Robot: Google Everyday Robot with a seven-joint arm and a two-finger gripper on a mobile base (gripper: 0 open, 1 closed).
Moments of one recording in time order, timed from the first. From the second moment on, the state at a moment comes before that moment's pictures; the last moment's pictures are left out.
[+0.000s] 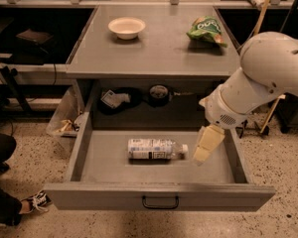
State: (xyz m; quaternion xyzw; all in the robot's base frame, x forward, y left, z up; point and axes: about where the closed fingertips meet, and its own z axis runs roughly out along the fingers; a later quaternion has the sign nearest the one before) arm 0.498 -0.134 0.785 -0.60 0.77 0.09 0.18
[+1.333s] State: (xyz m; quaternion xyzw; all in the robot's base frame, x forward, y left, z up) arm 0.586 -0.009 0.747 -0.64 0.71 0.11 0.28
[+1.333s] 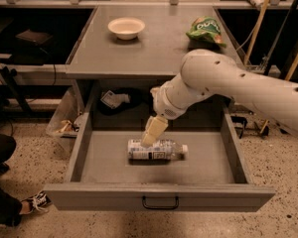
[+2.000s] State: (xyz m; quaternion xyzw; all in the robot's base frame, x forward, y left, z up) arm 0.586 -0.007 0.747 -0.64 0.71 0.11 0.28
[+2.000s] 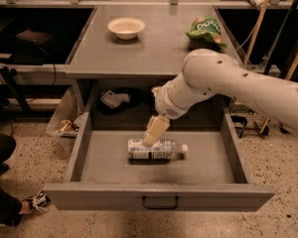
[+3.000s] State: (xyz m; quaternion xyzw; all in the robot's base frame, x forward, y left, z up) arm 0.578 -0.004 0.635 -0.60 0.75 0.18 0.21
